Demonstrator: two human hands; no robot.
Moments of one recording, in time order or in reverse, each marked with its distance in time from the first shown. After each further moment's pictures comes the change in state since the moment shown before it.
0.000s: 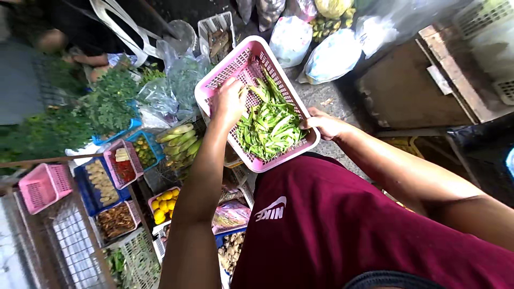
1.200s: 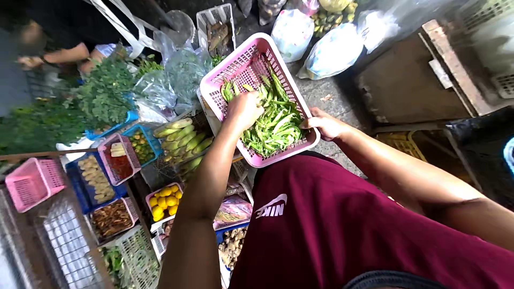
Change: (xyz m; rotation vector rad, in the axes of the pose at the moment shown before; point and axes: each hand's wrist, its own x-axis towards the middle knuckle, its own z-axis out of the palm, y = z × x) left_hand -0.032 0.000 0.021 -0.029 -0.320 -0.081; right_hand -0.006 0.018 0.043 -0.051 0.134 0.038
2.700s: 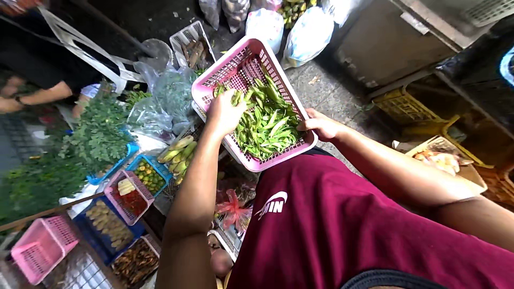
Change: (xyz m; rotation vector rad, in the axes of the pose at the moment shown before) left_hand -0.053 -0.074 -0.042 -0.219 0.033 0.141; right_hand -0.024 0.055 0.100 0.089 0.152 -0.119
